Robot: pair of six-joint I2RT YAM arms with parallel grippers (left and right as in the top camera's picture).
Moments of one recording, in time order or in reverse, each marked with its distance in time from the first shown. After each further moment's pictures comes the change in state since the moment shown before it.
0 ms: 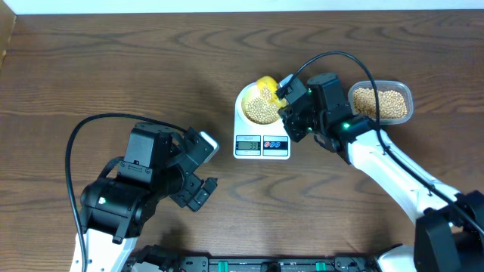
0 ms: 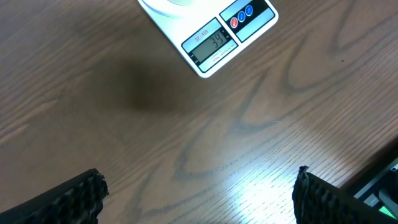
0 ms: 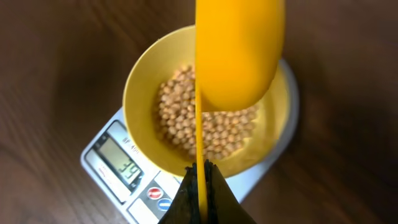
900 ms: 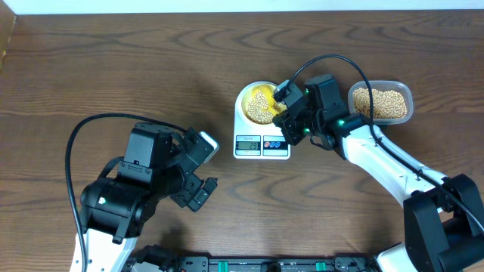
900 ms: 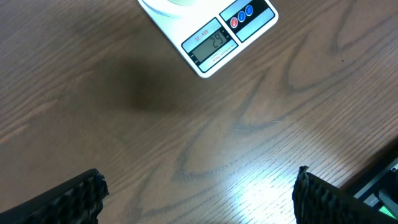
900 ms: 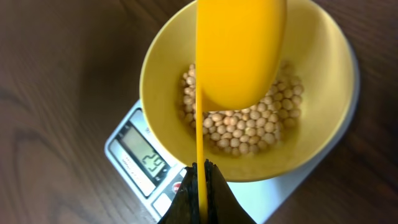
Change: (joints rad) left arm 0.000 0.000 0.000 0.000 0.000 0.000; right arm -0.010 0.086 0.000 0.002 -0.133 0.040
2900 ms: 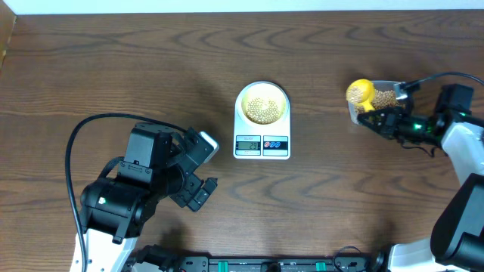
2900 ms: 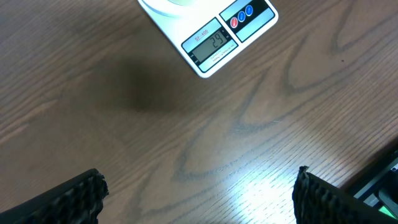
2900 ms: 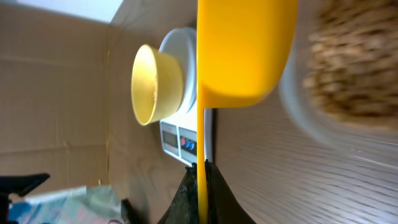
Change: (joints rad) left arm 0.000 0.000 0.000 0.000 0.000 0.000; right arm -0.747 0.000 0.003 -0.414 -0.652 0.110
